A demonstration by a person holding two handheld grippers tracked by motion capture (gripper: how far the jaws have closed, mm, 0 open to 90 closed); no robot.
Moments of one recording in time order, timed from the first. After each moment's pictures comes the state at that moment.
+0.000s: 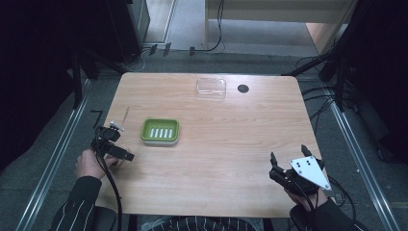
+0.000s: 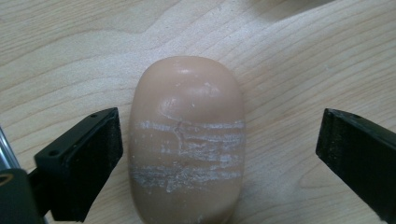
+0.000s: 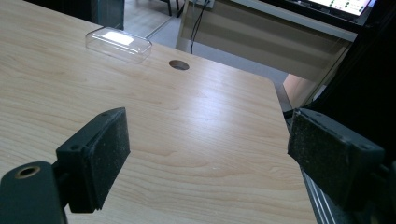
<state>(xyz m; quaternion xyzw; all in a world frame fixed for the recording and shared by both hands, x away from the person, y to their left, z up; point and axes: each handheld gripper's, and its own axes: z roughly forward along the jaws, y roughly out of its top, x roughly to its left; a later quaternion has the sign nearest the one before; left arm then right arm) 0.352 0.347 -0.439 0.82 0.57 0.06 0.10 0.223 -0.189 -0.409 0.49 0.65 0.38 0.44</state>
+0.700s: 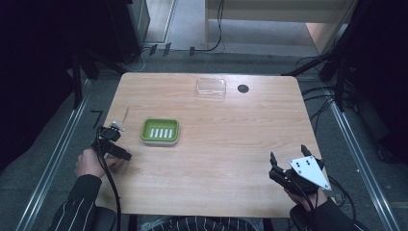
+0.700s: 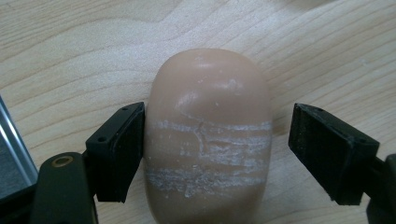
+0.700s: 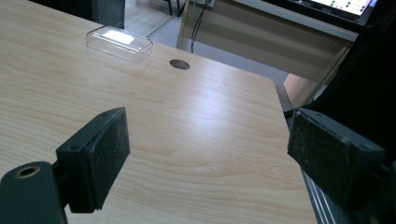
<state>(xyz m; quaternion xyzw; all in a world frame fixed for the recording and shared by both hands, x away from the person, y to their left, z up) 0.359 0.349 -0.446 0.81 0.57 0.07 0.07 0.224 -0.188 -0.409 0.49 0.65 0.38 0.44</state>
